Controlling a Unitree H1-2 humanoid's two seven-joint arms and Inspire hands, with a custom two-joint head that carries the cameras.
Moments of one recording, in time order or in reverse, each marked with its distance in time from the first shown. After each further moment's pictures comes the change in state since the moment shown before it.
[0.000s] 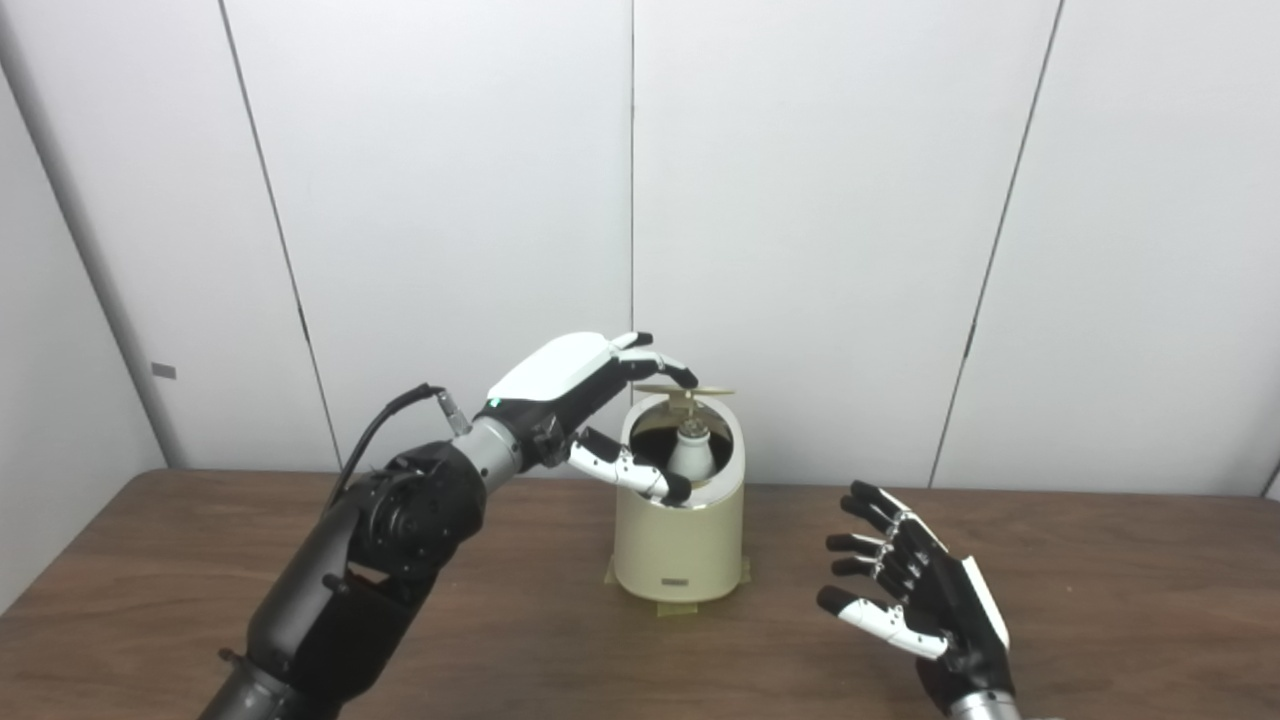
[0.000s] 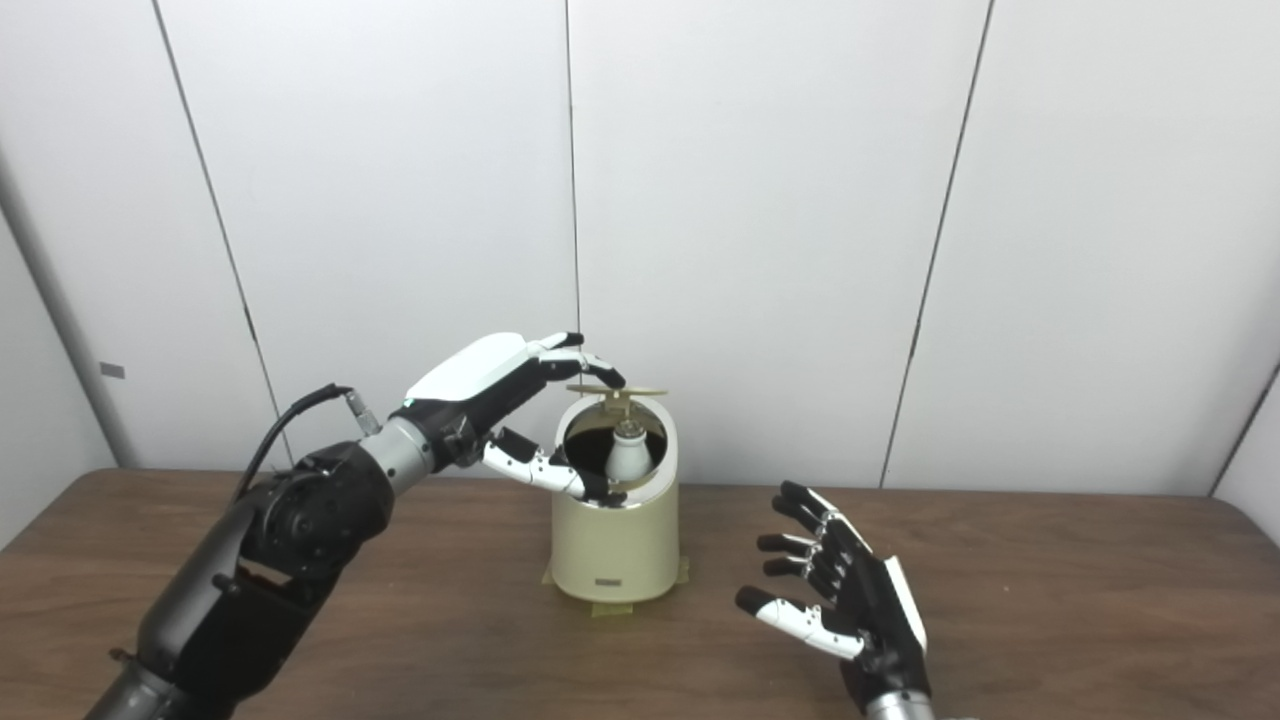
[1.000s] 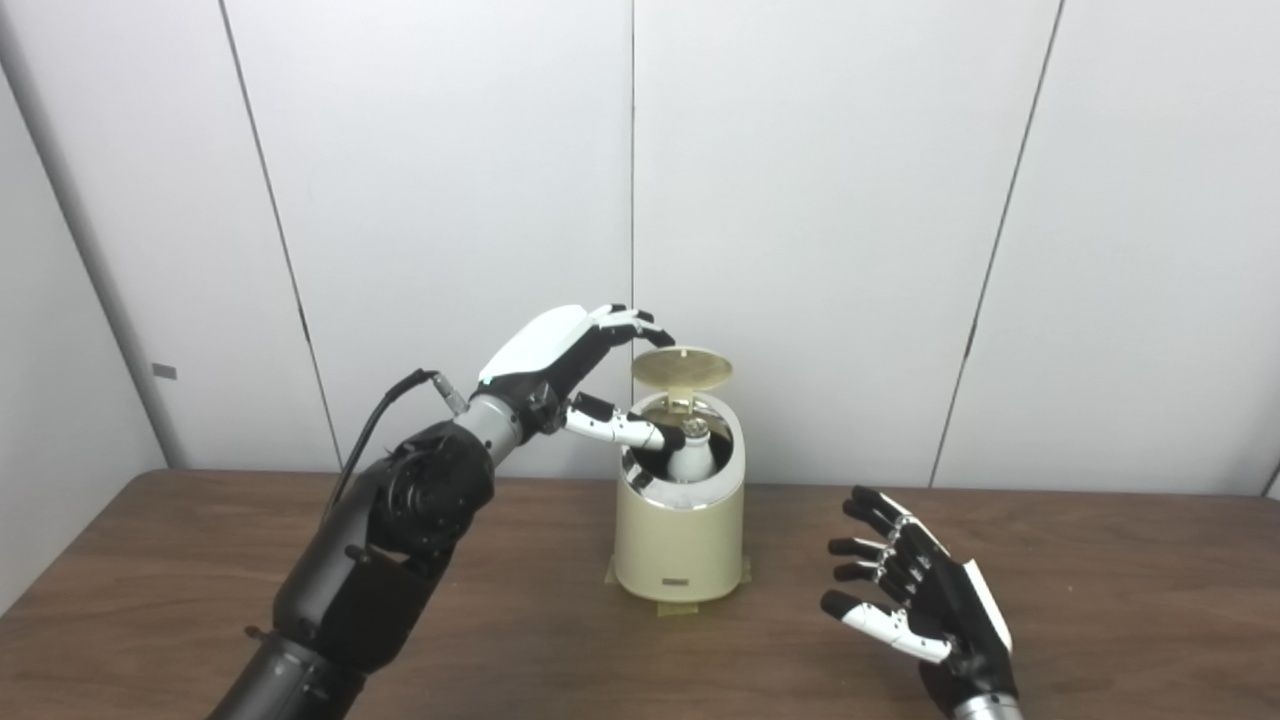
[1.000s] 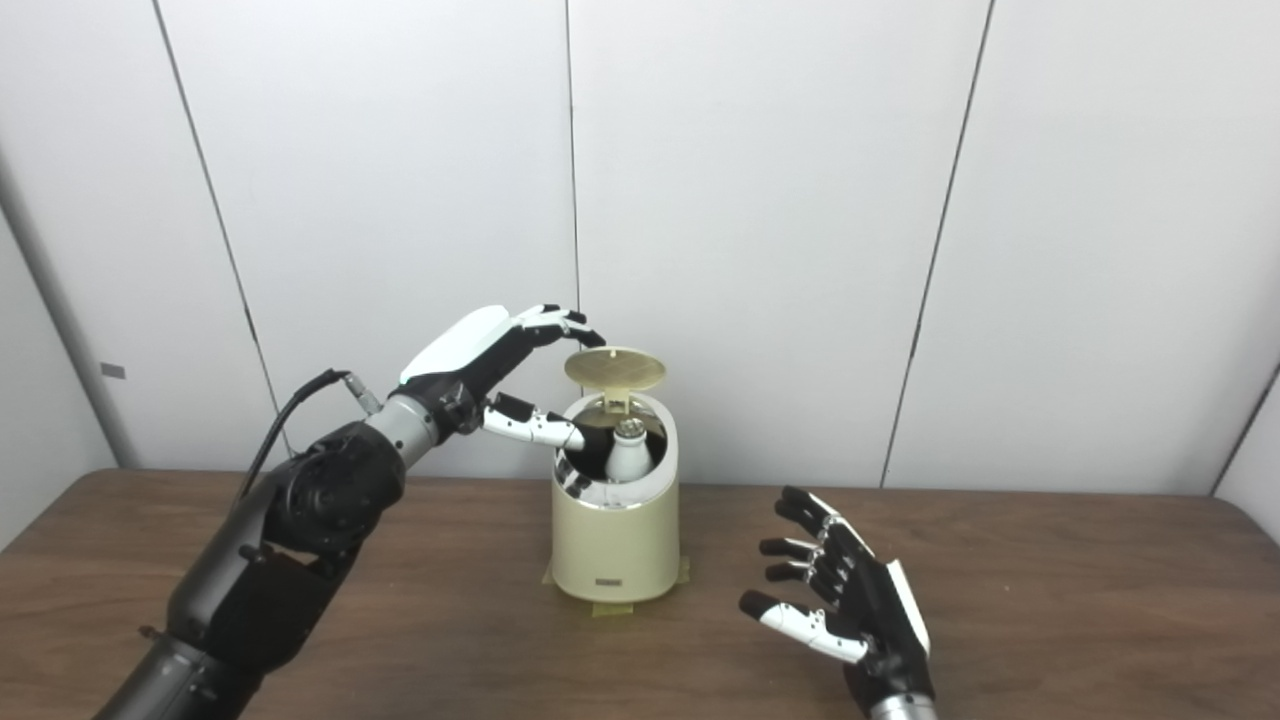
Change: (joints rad) left arm -0.050 -0.038 0.033 0.110 -0.014 0.037 0.101; right arm 0.000 -0.011 -0.002 0.025 0.009 -0.019 0.013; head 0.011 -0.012
